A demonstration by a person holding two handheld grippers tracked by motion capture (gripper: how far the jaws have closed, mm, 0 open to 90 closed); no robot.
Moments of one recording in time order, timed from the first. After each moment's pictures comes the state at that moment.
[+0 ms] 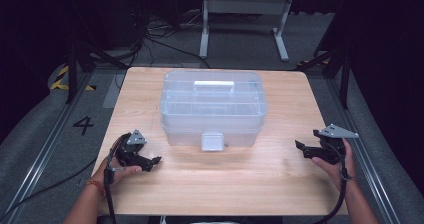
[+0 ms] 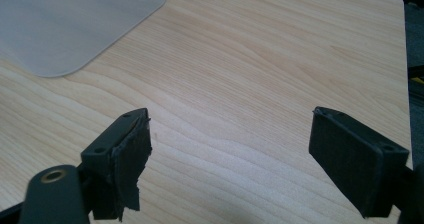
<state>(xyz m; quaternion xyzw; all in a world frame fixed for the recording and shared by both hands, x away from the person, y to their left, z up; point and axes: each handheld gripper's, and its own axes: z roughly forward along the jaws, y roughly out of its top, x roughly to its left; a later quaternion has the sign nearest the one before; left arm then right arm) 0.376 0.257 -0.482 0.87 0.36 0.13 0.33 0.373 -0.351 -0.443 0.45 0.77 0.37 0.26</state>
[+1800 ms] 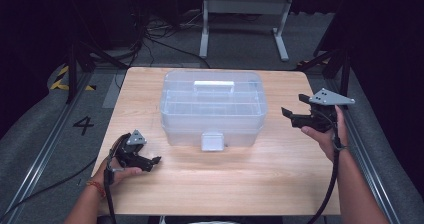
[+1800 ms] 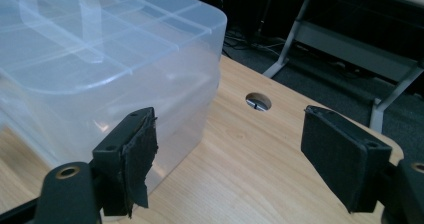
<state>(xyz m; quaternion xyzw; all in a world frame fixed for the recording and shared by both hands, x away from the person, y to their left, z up) 0.375 0.257 -0.482 0.86 0.36 0.13 0.33 0.410 -0.290 -0.339 0.35 0.77 0.44 0.30</state>
